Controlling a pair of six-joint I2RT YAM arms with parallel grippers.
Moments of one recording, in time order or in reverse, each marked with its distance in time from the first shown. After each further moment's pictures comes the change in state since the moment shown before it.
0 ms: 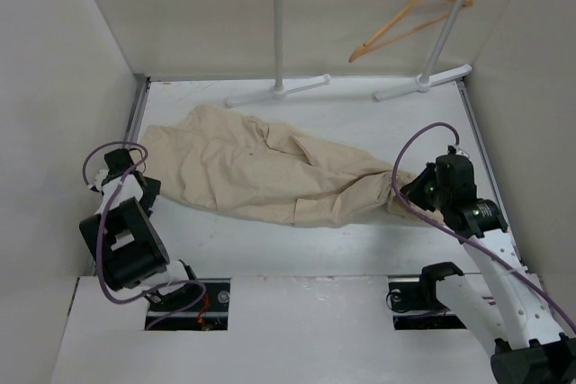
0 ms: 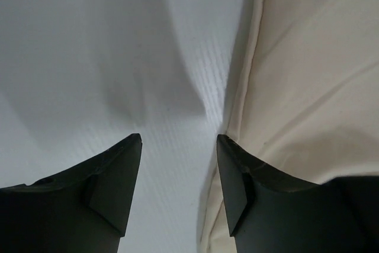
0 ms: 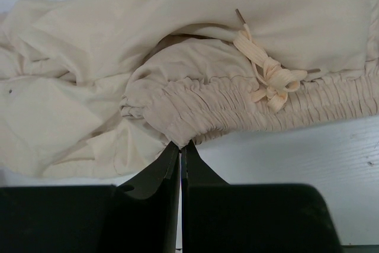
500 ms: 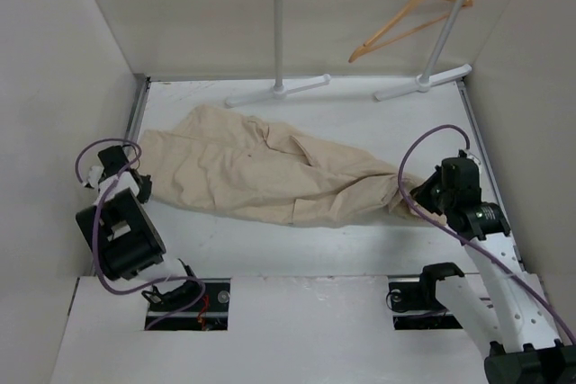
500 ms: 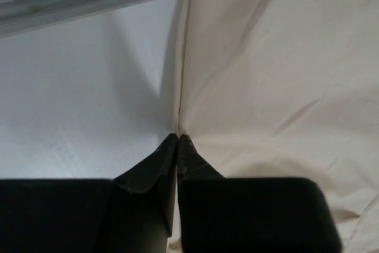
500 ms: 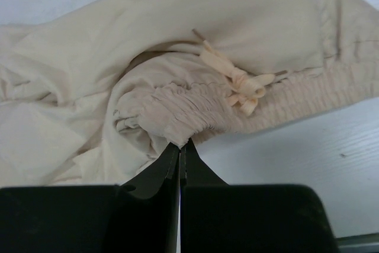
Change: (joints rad) left arm 0.029 0.137 0.044 0.174 0.058 -0.058; right arm -0.056 -0.032 -0.021 -0.026 0.037 0.003
